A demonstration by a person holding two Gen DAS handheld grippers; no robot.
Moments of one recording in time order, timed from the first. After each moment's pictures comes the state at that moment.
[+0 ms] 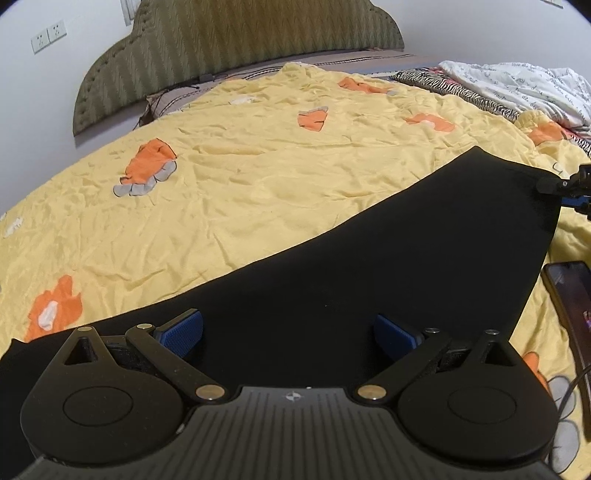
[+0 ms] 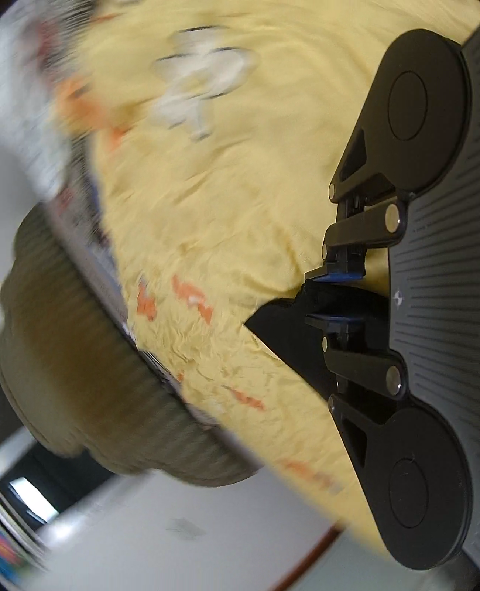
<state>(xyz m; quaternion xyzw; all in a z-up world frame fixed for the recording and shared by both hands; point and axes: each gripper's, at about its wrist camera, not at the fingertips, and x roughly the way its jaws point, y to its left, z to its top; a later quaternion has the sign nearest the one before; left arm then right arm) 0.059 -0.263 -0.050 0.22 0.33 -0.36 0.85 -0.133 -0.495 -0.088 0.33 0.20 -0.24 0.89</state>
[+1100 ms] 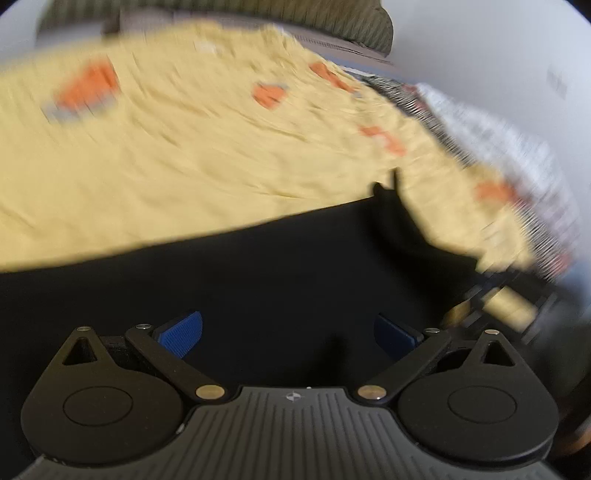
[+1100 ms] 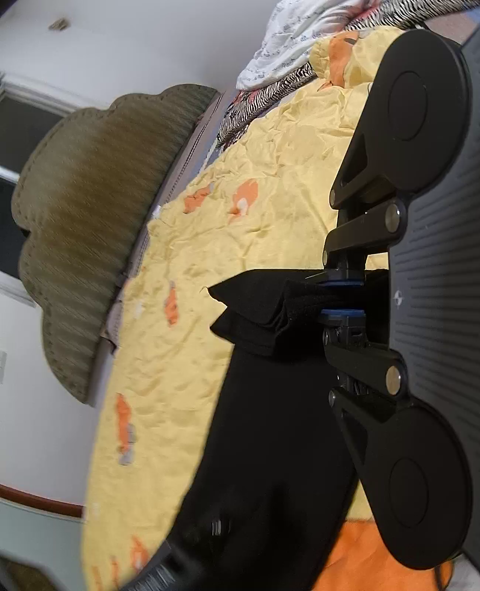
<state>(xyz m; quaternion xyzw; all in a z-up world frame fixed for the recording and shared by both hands) 0.092 -0.286 -0.044 0.03 0.49 -0.44 0.75 -0.089 -0.375 -0.080 -0.11 0.30 -0.18 0.93</state>
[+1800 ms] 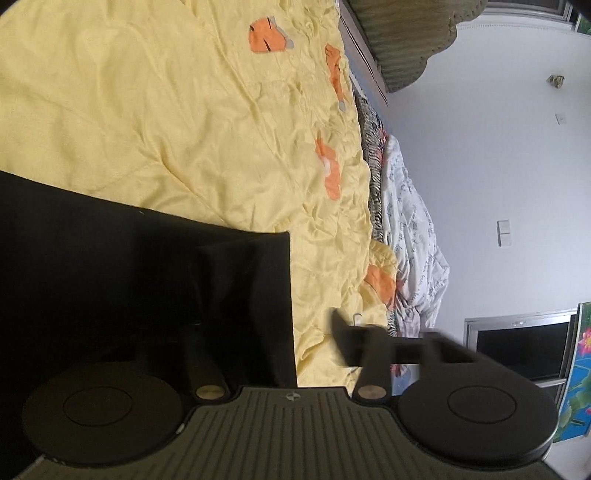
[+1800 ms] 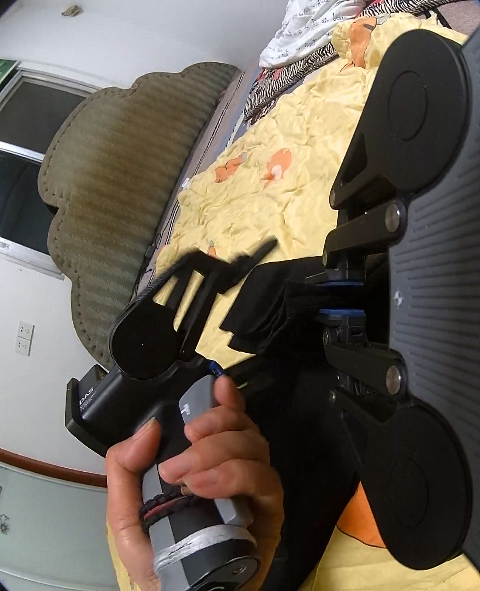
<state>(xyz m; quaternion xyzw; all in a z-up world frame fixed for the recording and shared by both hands) 0.142 -0.354 -0.085 -0.26 0.63 -0.43 0.59 -0.100 -0.330 -0.054 -0.12 0.28 -0.13 0.95</state>
